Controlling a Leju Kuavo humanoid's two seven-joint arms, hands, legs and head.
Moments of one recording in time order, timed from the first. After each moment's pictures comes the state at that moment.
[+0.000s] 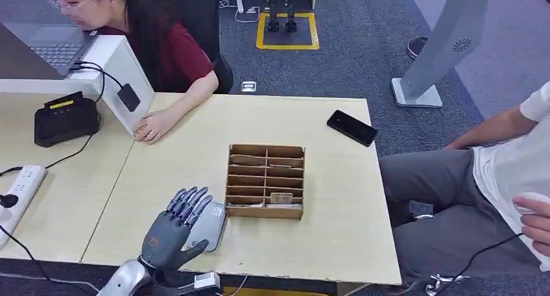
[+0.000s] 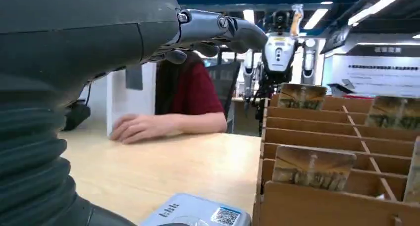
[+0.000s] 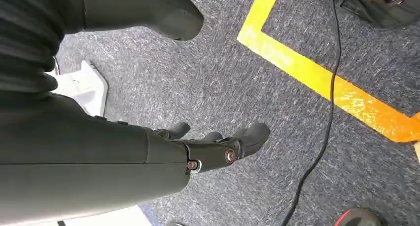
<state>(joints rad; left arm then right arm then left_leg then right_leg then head) 0.07 0.23 -0.40 -1.47 -1.21 0.61 -0.33 -0.06 0.13 -0.71 -0.21 1.53 -0.13 -0.02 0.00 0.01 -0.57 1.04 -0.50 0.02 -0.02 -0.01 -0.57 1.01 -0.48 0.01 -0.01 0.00</state>
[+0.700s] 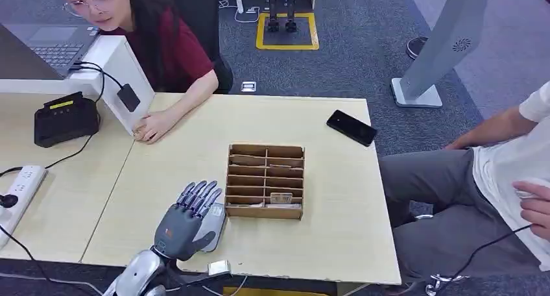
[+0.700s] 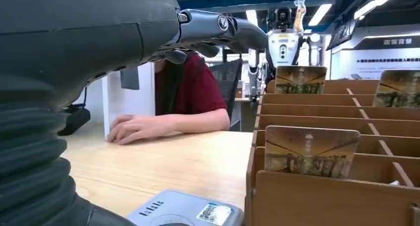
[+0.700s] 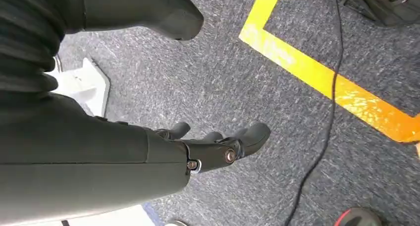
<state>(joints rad) -0.01 0.17 -0.41 -1.36 -1.28 0.63 -0.30 -0.06 0.13 -0.71 -0.21 1.55 -0.12 0.00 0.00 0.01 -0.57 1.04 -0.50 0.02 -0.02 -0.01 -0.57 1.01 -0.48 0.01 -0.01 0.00</state>
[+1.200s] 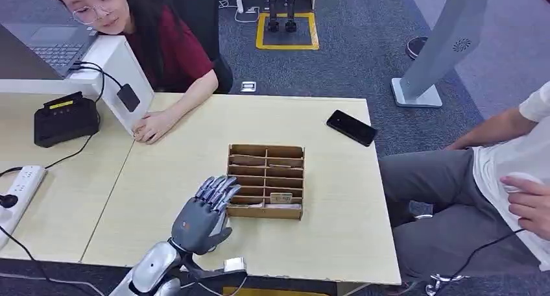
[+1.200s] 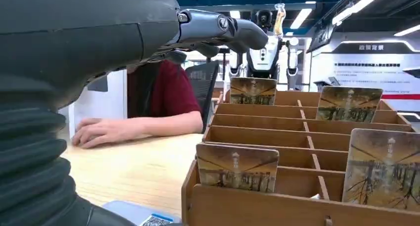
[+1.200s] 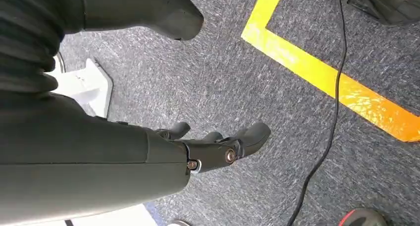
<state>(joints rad) -0.08 0.13 -0.49 -1.34 -1.28 0.59 -0.28 -0.06 0.13 -0.71 -0.21 1.55 -0.13 0.01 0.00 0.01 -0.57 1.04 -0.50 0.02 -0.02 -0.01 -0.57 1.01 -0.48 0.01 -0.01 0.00</state>
